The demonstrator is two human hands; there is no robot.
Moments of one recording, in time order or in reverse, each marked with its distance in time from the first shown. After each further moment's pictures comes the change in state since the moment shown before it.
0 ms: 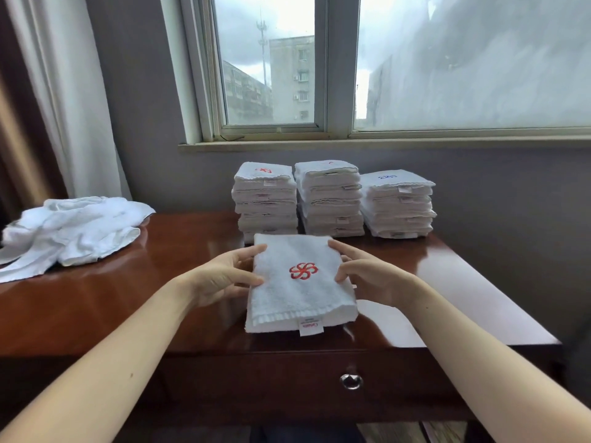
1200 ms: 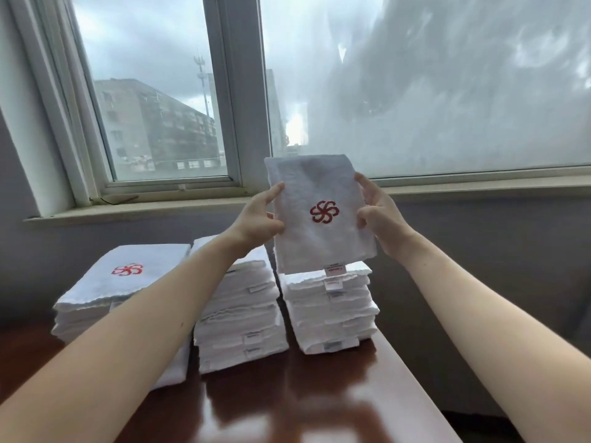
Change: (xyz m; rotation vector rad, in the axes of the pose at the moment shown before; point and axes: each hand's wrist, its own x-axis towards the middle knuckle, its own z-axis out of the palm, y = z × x) left_hand 0.318 0.227 0.151 0.469 0.161 0.523; right_hand 0.096 -0.188 -0.268 -0.140 0.578 -0.590
